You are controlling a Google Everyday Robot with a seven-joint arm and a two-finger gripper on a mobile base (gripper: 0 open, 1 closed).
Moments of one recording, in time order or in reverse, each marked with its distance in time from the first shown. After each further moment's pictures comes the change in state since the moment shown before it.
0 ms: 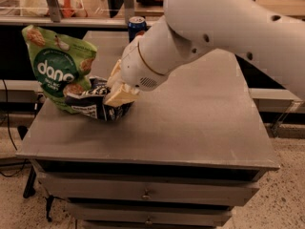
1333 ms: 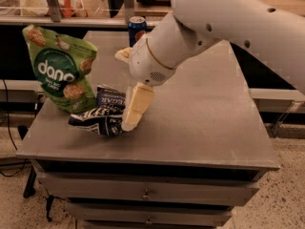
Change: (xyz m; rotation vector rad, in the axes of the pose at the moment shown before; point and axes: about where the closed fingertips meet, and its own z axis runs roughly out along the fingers) arm 0.021 -0.007 -0.001 -0.077 0.005 -0.017
